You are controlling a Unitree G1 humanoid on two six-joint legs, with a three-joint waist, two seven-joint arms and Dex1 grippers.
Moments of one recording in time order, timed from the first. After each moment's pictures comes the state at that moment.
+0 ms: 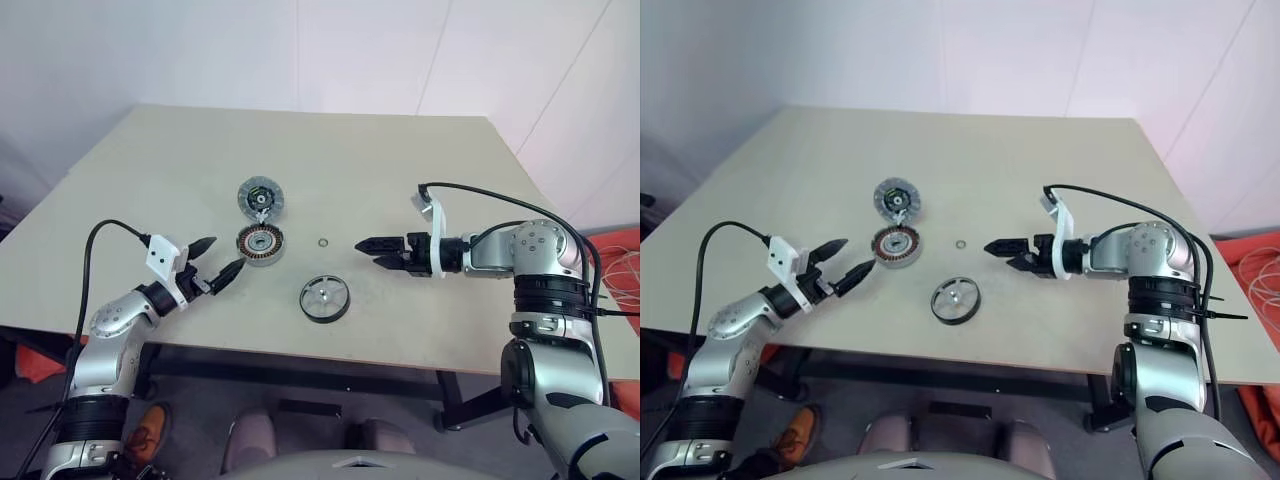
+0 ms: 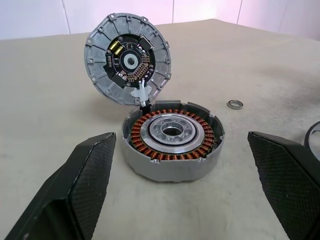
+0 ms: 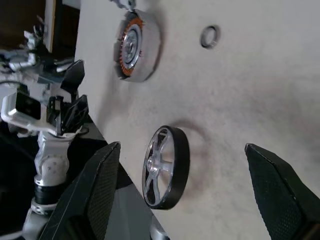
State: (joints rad) left arm -0.09 0.46 0.17 0.07 -0.39 0.09 -0.80; right arm -0.71 -0.46 -0.30 0.41 0.90 1.61 0.38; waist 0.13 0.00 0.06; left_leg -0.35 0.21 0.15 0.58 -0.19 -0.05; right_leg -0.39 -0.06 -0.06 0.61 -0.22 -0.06
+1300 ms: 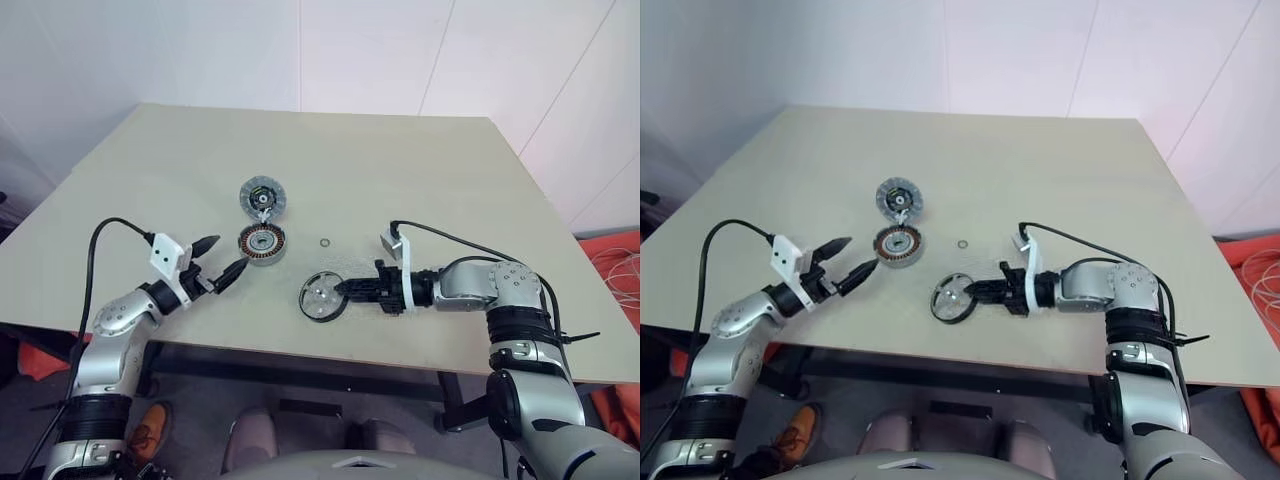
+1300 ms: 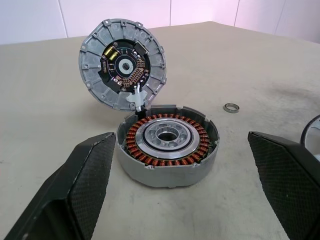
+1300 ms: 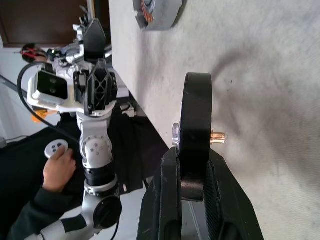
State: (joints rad) left arm -0.10 0.45 0.15 0.07 -0.39 0.09 -0.79; right arm -0.57 -0.34 -0.23 0.48 1.57 1.60 -0.22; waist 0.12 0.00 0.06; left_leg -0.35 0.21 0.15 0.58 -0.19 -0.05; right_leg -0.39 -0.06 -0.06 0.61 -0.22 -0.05
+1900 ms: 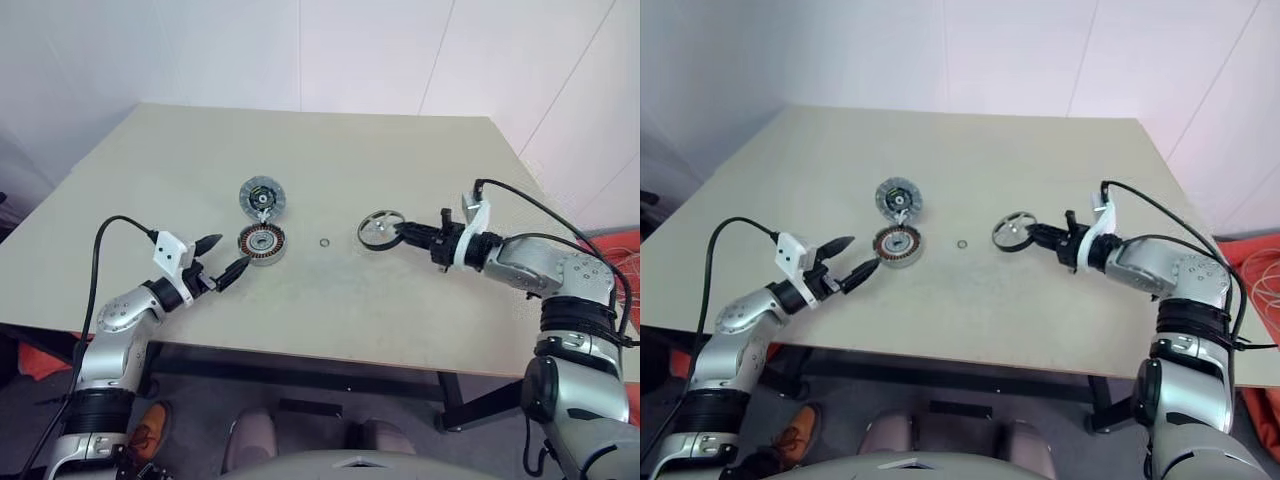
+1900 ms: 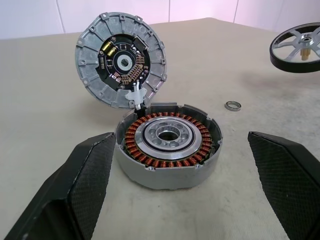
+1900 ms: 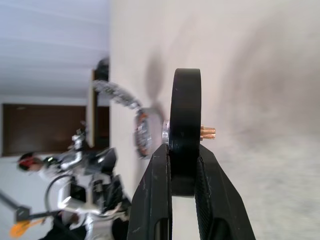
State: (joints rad) left arm -0.13 0.45 0.14 0.11 -0.38 0.09 -0.80; right arm -0.61 -0.52 -0.42 0.53 1.50 1.33 -0.16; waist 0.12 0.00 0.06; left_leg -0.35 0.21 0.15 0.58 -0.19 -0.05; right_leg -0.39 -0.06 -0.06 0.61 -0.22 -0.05
